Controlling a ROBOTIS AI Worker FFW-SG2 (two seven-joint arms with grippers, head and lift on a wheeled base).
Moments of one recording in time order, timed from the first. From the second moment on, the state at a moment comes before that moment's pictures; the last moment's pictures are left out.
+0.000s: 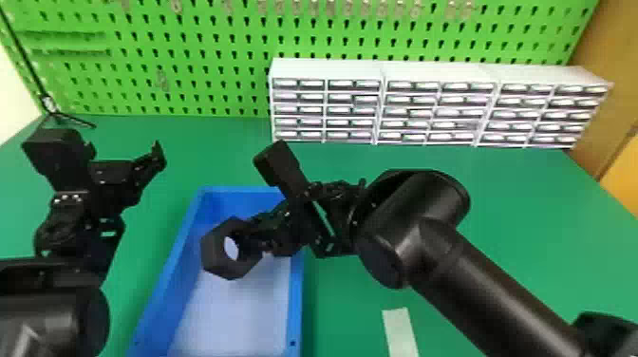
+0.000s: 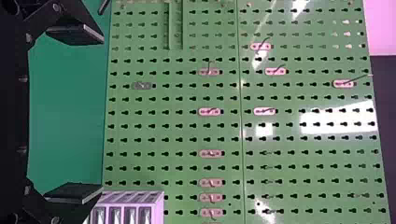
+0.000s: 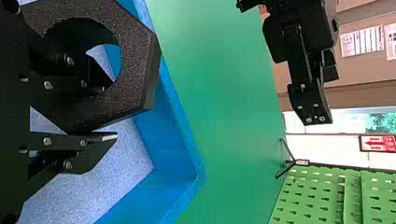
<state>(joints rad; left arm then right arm) -0.04 0.11 0.14 -1.80 0.09 0.20 0.00 -0.61 -0.17 0.79 -1.57 -0.39 0.86 0.39</state>
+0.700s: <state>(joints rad) -0.04 0.11 0.14 -1.80 0.09 0.20 0.00 -0.61 -0.18 0.78 -1.57 -0.39 0.86 0.39</state>
